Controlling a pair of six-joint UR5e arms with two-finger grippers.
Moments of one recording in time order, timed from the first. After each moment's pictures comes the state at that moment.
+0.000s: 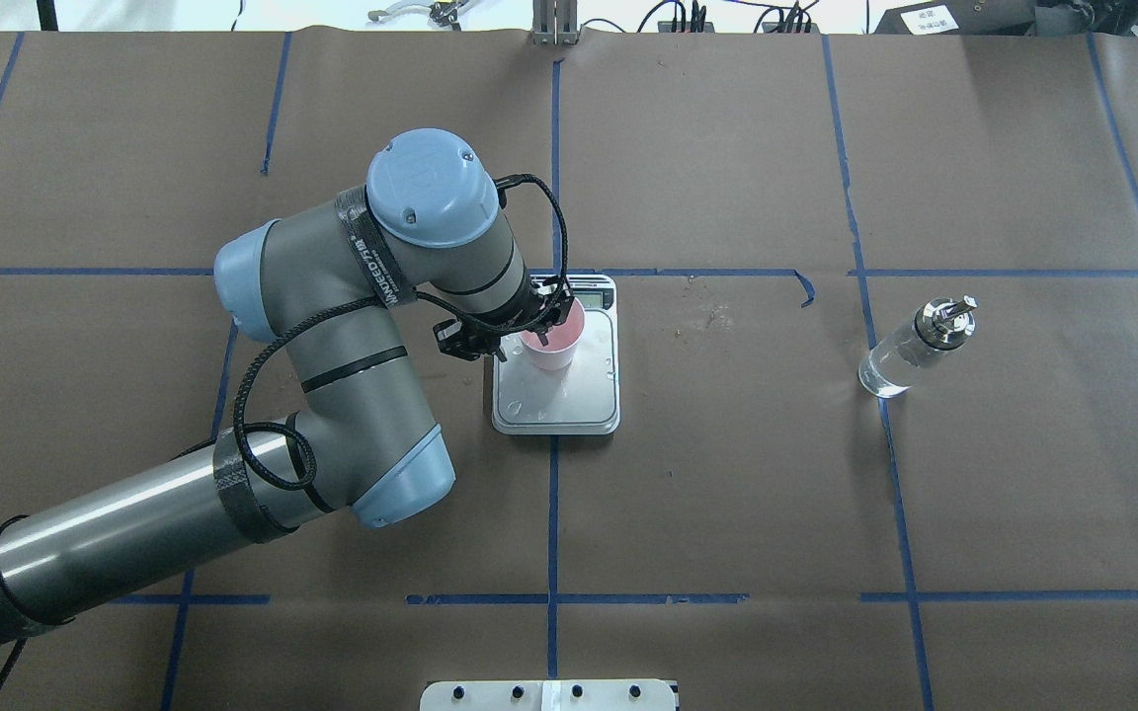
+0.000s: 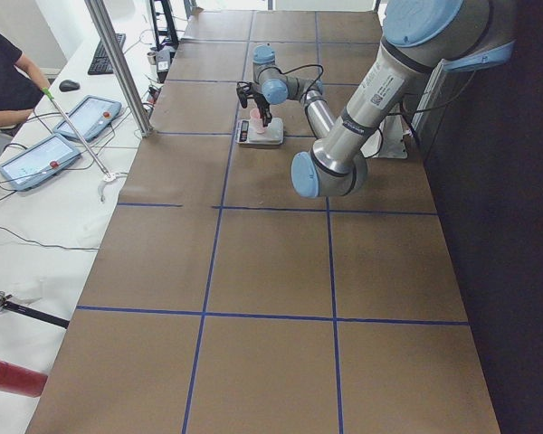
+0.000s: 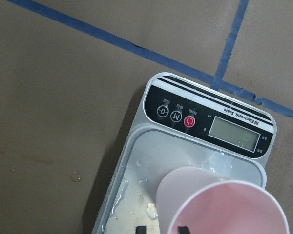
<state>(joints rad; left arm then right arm) -0.57 -2.37 -1.58 -1.65 -1.97 -1.57 1.60 -1.55 1.73 -1.68 2.40 -0.07</state>
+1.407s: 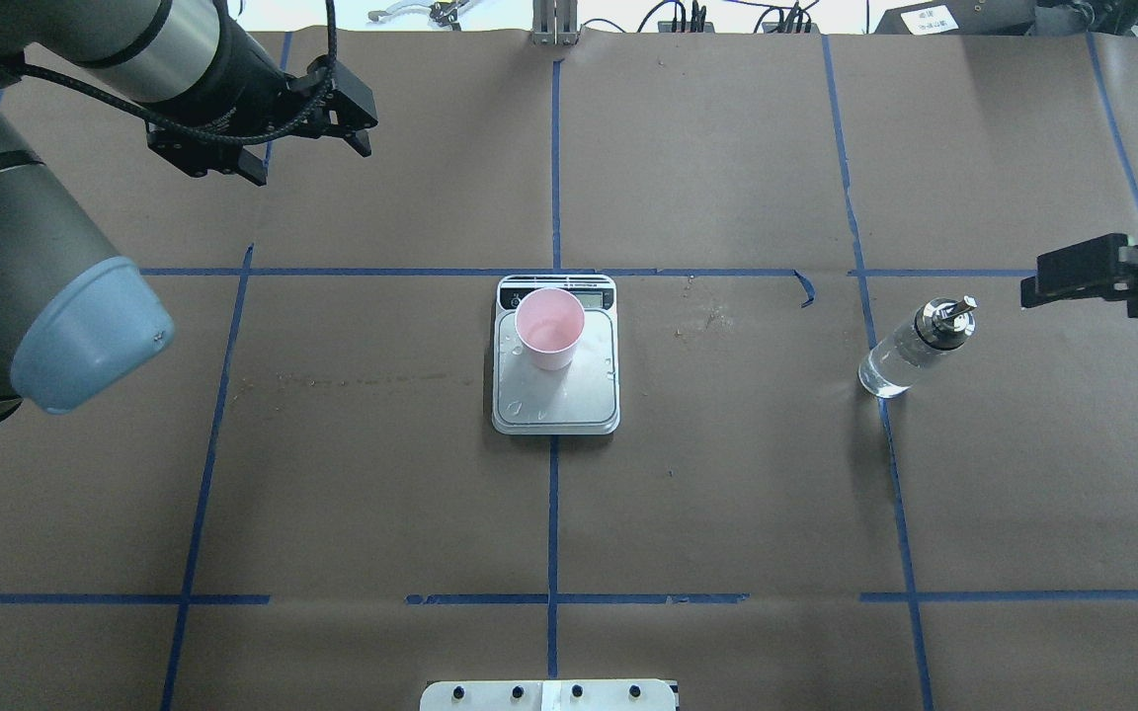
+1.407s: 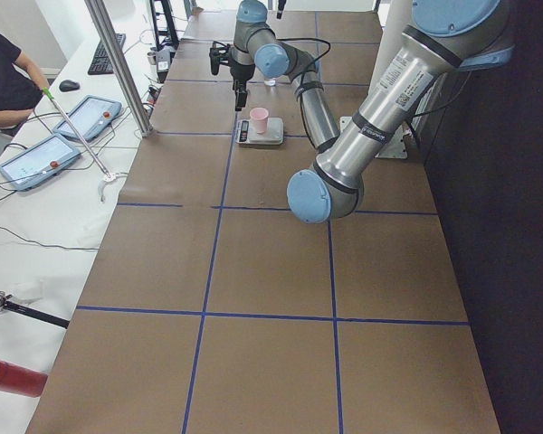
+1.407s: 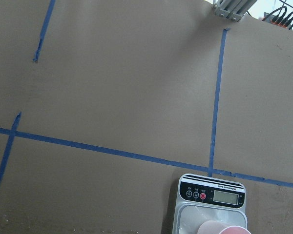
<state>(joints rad) -0.90 -2.23 -2.00 -1.37 -2.04 -1.20 0.93 -1.61 2.43 -1.58 2.03 1.01</state>
